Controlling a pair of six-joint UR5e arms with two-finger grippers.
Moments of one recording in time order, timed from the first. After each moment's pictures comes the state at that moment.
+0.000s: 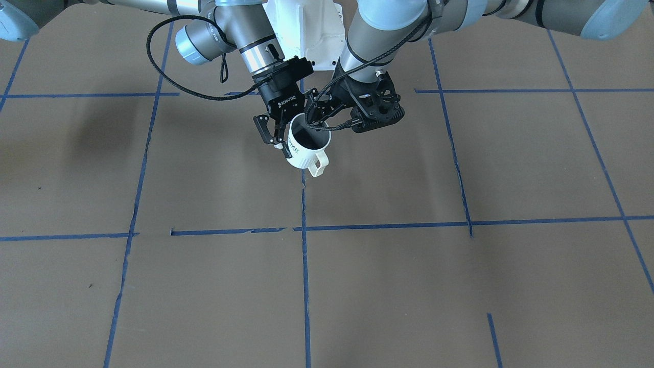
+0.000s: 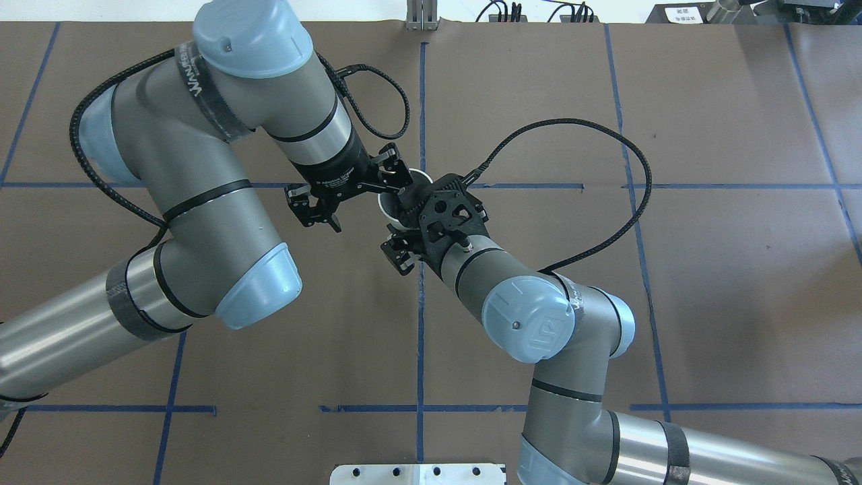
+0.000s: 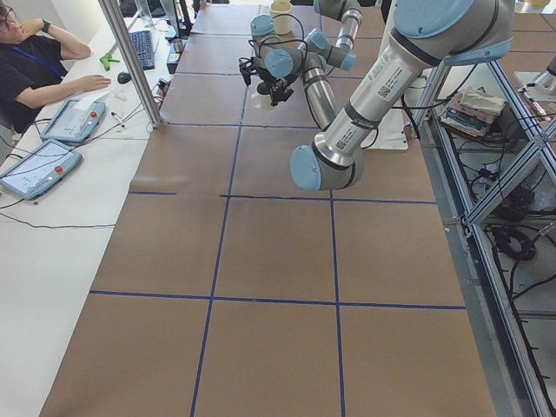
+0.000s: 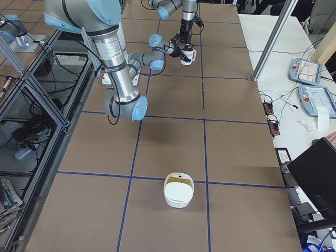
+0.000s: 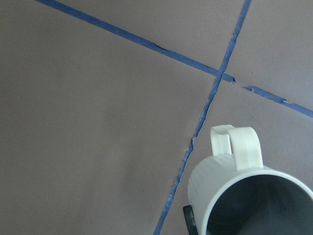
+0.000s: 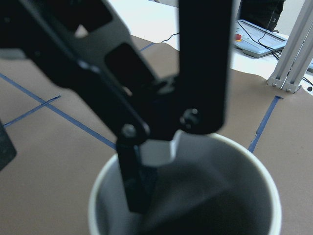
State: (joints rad) left arm -0.68 -2.36 -1.76 -1.43 -2.17 -1.50; right arm 0.32 -0.99 1.70 -0.93 1.16 0.66
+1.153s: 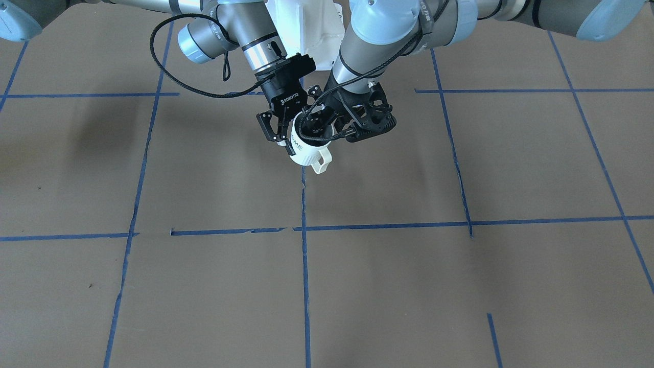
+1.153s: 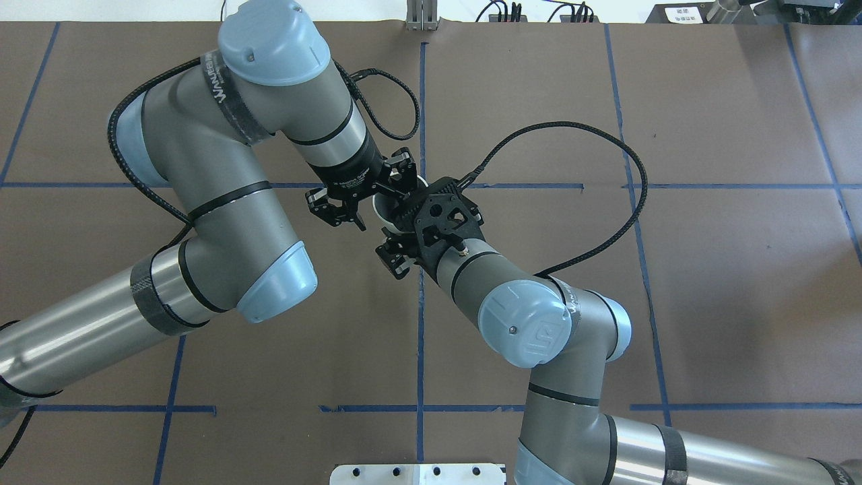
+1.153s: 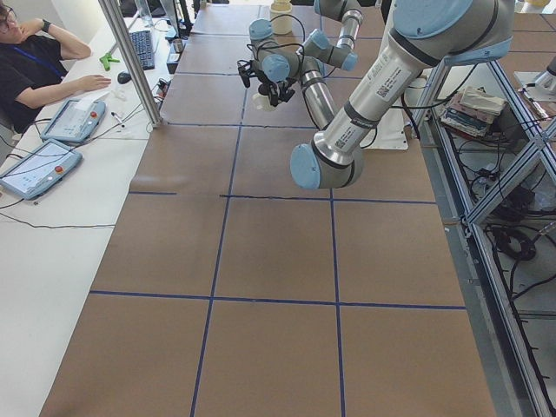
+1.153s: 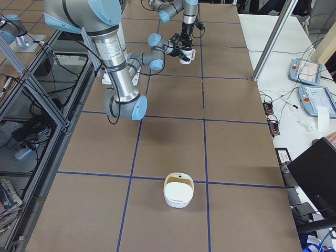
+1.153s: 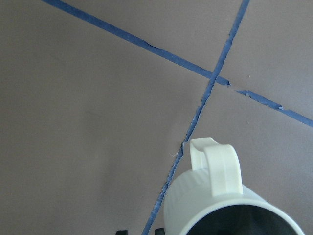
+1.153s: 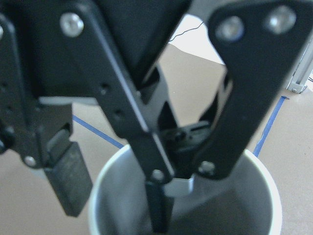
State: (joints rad) left arm -0.68 -2.37 -1.71 -1.51 -2.17 -1.55; right arm 0.32 -0.99 1.70 -0.93 1.16 0.66
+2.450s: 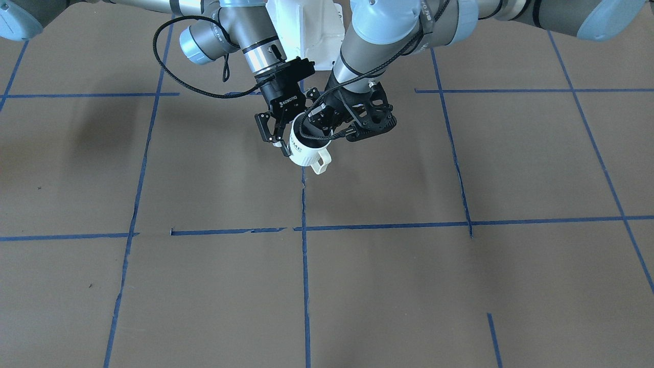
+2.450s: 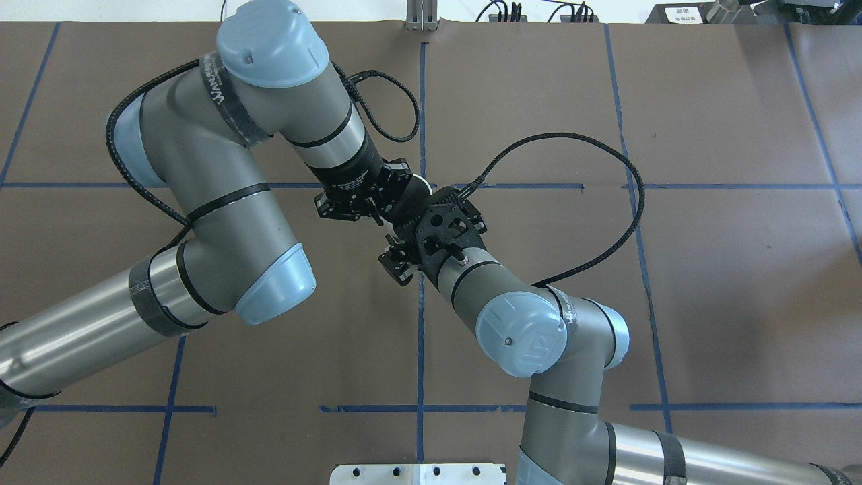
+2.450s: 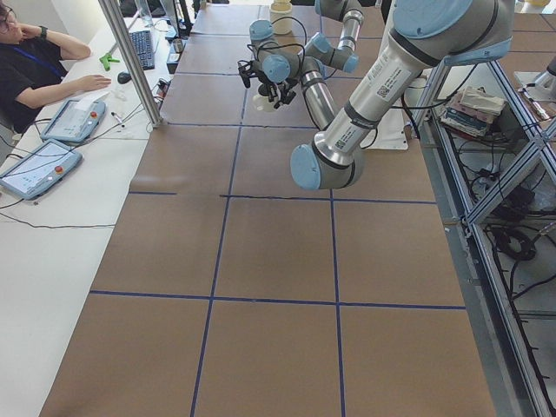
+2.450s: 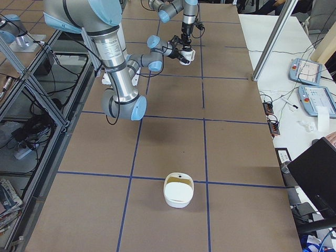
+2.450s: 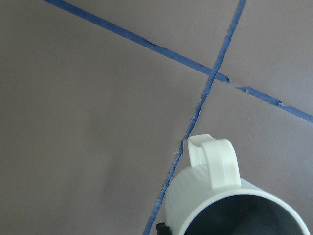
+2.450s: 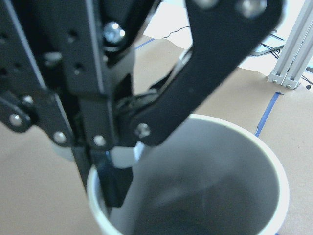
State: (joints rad) left arm -0.67 -2.37 -1.71 -1.51 -2.17 -1.54; right arm 0.30 -1.00 1.69 -0.93 1.12 0.66
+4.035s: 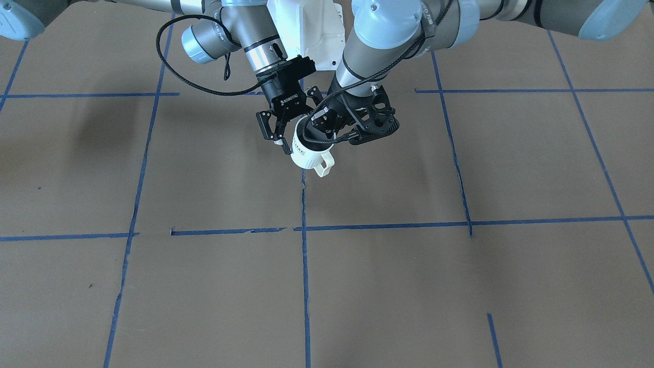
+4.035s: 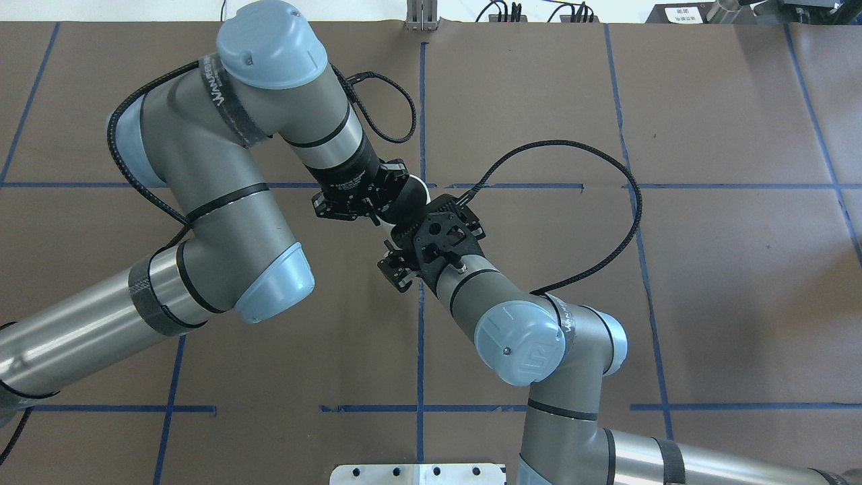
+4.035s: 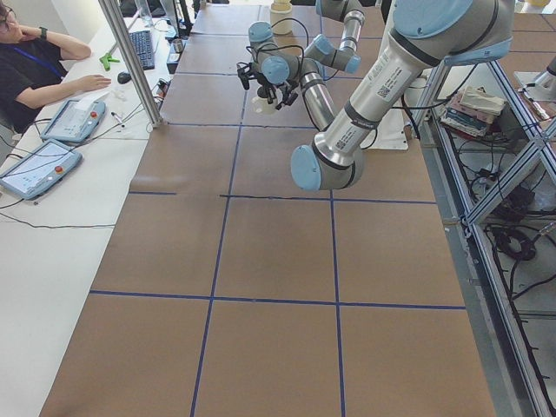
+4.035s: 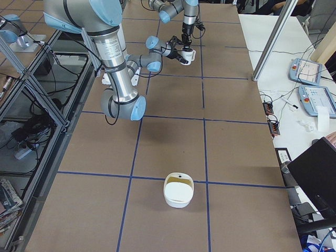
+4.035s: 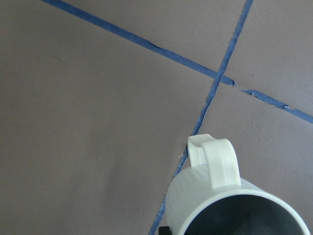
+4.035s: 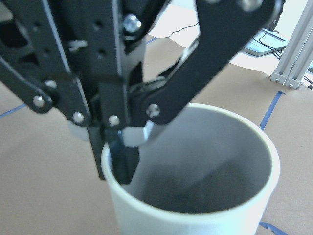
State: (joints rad) left arm -0.68 -2.36 -1.70 -1.51 -2.16 -1.52; right arm 0.28 -1.00 1.68 -0.92 1.10 0.65
